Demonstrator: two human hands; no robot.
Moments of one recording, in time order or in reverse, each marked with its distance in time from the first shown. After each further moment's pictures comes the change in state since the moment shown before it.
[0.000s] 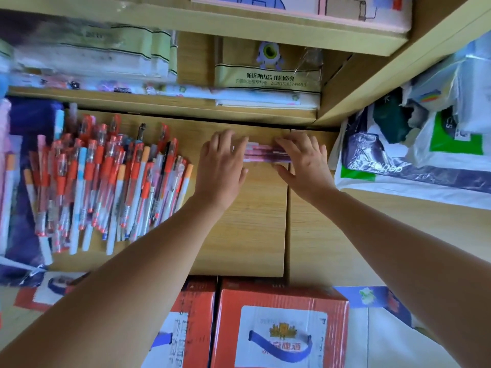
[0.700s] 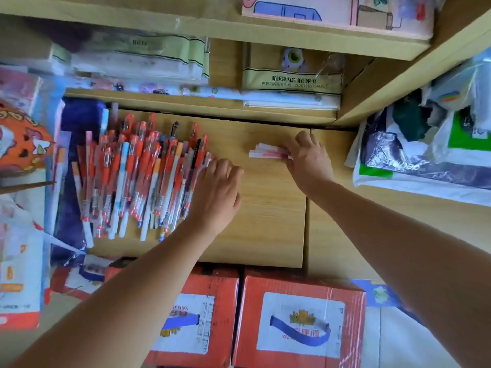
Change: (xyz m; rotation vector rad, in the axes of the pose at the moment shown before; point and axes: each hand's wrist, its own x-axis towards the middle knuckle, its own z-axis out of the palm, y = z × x) left_hand -0.070 -0.036 -0.024 0.049 -0.066 0.039; right_hand 0.013 -0.047 -0.002 -0.069 -0.063 0.047
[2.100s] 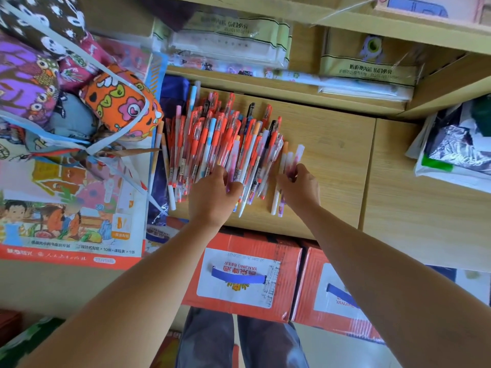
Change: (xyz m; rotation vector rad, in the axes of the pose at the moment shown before) left_hand -0.098 -0.102 -0.037 -0.504 -0.087 -0.542; right_hand -0.051 -0.167 0.029 0.671 -0.226 0.604
